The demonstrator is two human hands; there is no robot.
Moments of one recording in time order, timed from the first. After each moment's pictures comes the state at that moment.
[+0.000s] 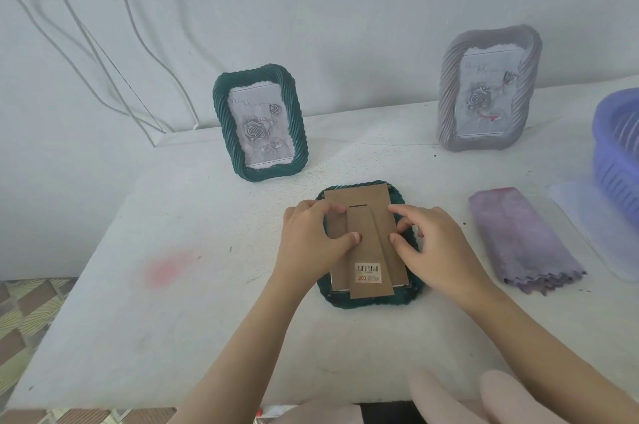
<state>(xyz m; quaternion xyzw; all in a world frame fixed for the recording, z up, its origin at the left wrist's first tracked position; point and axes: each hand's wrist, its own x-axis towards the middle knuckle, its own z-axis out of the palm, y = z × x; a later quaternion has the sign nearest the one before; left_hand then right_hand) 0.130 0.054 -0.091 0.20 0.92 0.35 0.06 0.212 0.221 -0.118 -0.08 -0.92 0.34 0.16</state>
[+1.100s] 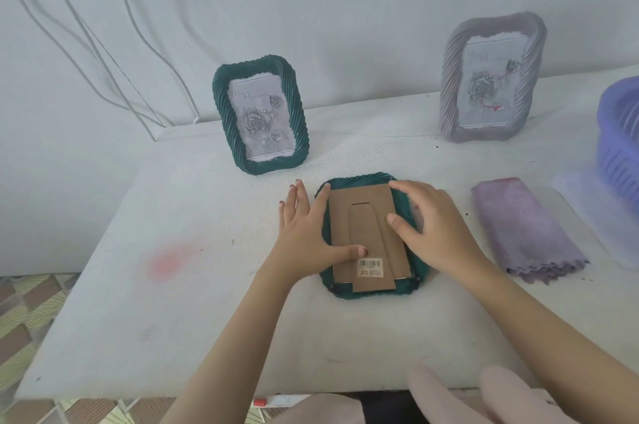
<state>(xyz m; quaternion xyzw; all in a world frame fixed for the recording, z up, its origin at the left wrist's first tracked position) 0.121 0.038 -0.106 0.26 0.92 0.24 0.14 0.196 0.230 -0.129 -0.08 -0.92 0.34 0.17</state>
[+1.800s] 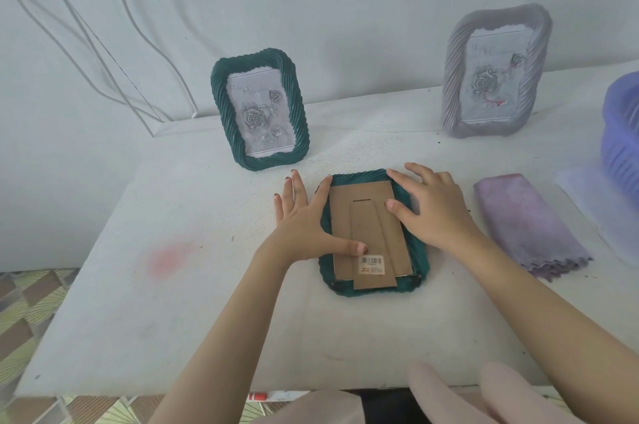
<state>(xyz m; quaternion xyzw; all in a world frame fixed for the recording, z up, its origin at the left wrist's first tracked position) 0.102 0.042 -0.106 0.25 0.93 0.19 0.21 0.174 0.241 -0.126 -0.13 -0.96 0.21 0.09</state>
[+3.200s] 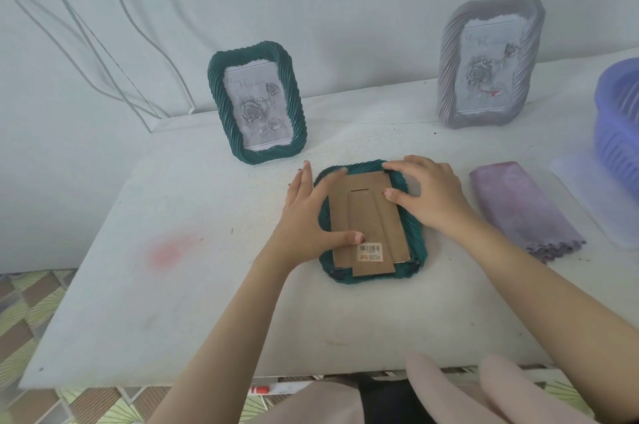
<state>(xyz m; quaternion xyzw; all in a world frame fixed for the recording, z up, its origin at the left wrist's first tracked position) 0.115 0.035 -0.108 0.31 0.88 0.32 0.14 0.171 0.244 -0.124 -0.15 -0.94 0.29 0.09</state>
